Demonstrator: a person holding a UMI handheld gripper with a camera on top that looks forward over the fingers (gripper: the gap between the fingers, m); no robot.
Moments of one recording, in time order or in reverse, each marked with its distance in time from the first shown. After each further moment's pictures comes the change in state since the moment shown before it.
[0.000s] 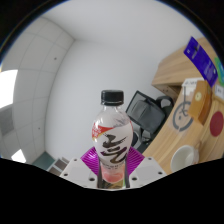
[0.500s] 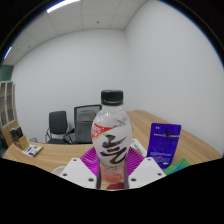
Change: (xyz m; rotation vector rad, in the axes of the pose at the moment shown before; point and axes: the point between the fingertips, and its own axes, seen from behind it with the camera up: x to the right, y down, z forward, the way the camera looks) arm 0.195 -0.140 -0.071 0.052 0.474 -0.977
